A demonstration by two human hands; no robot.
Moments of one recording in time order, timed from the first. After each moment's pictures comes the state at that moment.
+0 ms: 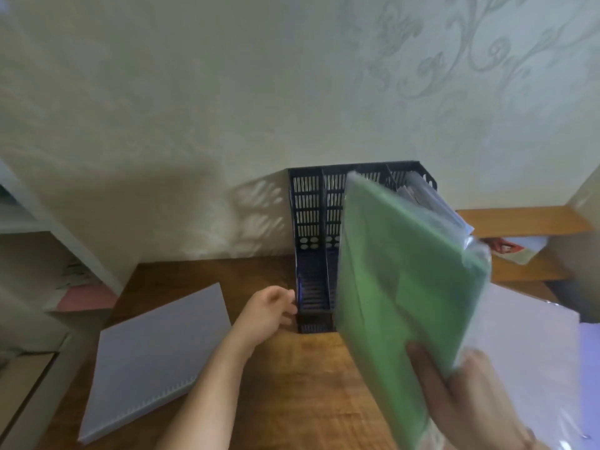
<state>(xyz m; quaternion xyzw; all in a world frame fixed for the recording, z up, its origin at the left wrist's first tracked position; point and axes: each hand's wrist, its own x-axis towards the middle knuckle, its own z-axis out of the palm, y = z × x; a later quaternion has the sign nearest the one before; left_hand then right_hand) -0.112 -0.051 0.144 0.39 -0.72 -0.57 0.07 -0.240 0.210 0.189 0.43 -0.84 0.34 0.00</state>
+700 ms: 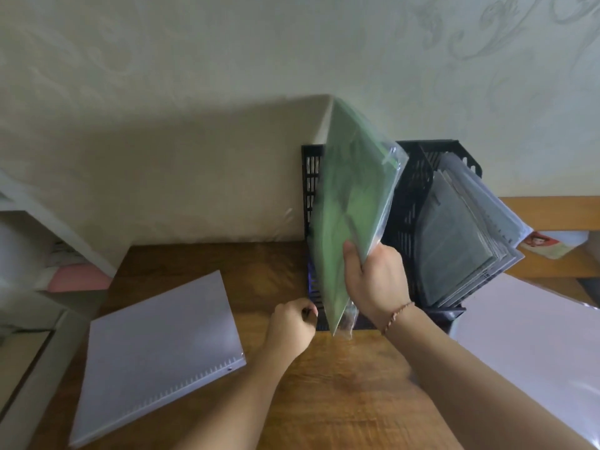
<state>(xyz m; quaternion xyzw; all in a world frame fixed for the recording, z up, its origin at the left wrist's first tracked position) -0.152 -0.074 0.028 0.39 -0.85 -0.34 0.11 -0.277 0.016 0.169 0.46 -0.80 0.39 0.06</state>
